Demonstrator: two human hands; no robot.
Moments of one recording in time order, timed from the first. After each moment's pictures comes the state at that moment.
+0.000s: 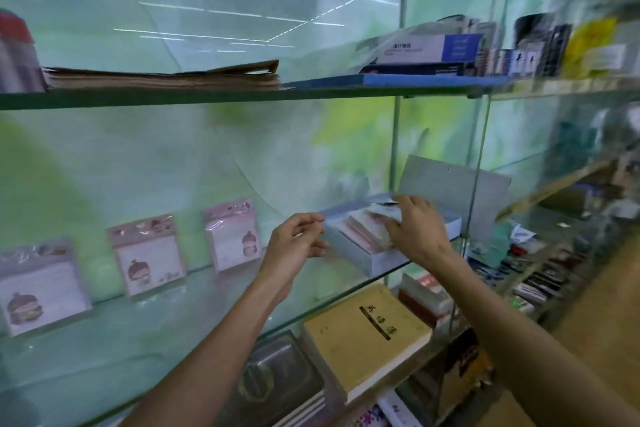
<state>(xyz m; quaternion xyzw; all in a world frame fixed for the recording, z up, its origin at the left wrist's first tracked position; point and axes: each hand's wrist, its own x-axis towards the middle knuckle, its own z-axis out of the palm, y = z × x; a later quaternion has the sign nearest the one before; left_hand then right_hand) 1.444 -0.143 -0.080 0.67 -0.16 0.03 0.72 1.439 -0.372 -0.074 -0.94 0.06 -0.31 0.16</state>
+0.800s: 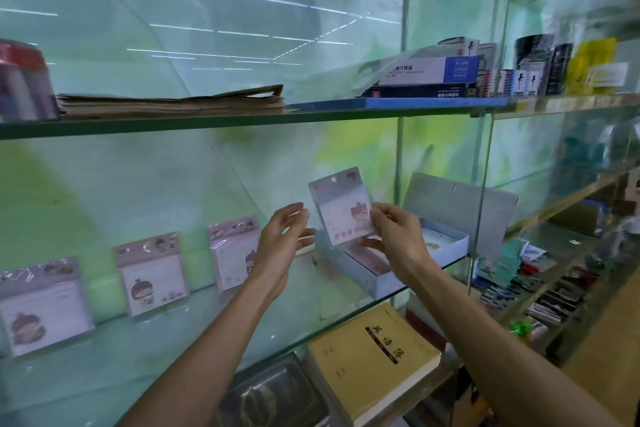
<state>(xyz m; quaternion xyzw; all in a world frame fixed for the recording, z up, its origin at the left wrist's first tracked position) 1.471 -0.138 -0.056 0.62 -0.13 0.08 0.77 1.431 -0.319 -0.044 -0.65 0.01 -0.22 0.73</state>
